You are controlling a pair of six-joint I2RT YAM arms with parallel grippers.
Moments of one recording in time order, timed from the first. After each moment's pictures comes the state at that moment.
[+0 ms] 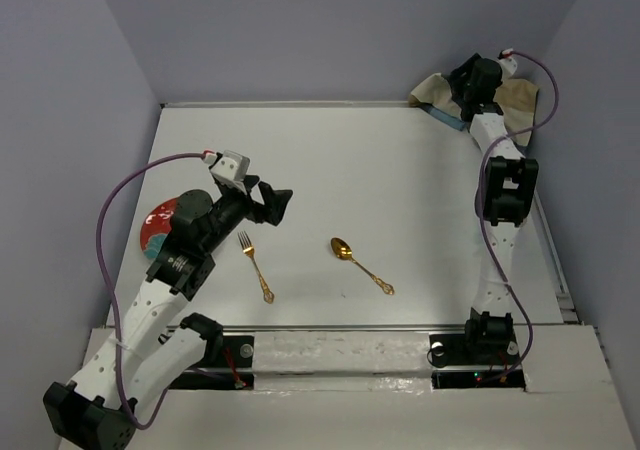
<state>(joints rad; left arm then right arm) -0.44 0.73 0.70 -0.02 0.15 -0.19 -0.07 2.49 2.24 0.05 0.21 0.66</state>
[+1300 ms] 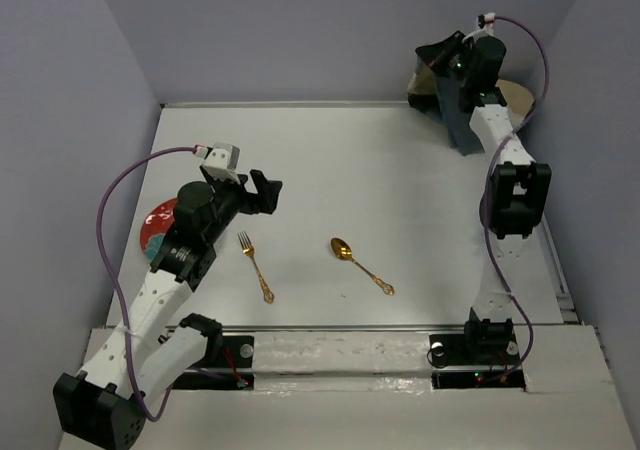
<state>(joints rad) -0.37 0.81 0.70 -0.02 0.09 -0.25 -0.02 2.31 2.16 0.17 -0.42 0.78</state>
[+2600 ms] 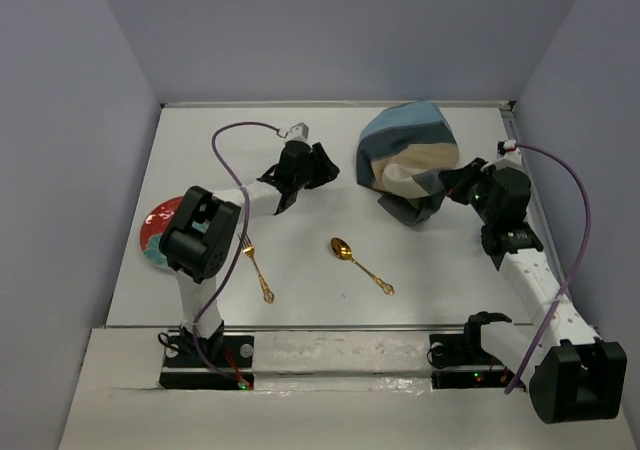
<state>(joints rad) -0.53 1.86 1.08 0.31 0.00 -0.76 0.05 0.96 0.66 0.09 -0.17 0.56</state>
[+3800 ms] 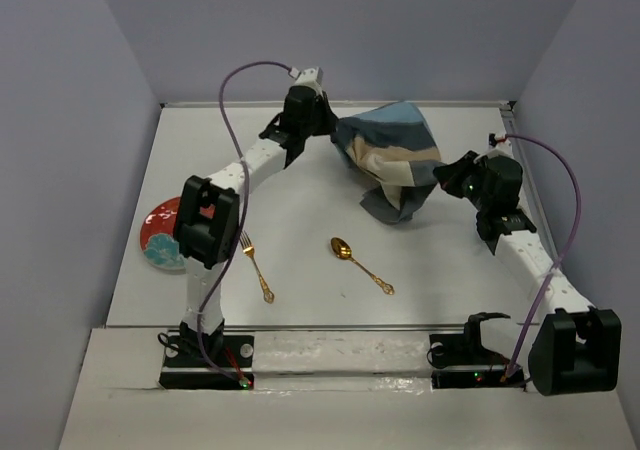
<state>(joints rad) -0.50 2.07 1.66 0.04 0.03 -0.49 0.05 1.09 0.70 0.12 -0.20 0.56</state>
